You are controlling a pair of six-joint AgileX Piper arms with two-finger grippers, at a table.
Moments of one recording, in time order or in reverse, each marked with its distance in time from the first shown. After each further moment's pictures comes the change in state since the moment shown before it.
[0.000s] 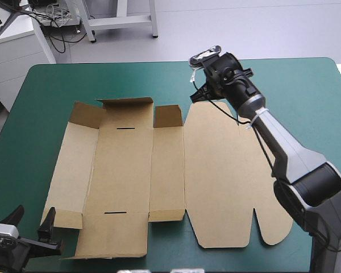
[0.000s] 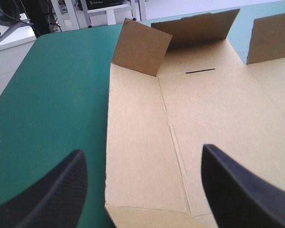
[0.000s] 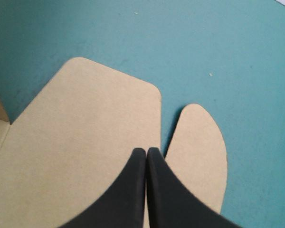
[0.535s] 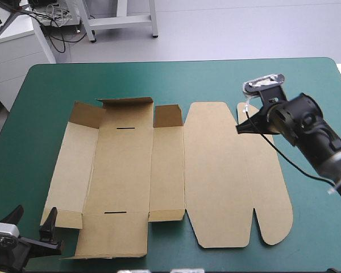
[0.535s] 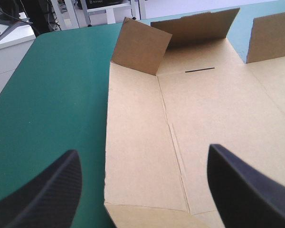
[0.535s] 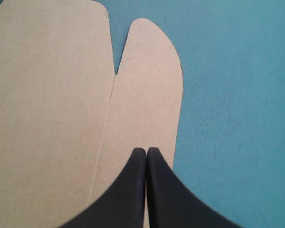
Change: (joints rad) left arm 0.000 0.008 -0.002 -0.001 0.007 -0.001; right arm -0.119 -0.597 0.734 0.046 -0.220 0.065
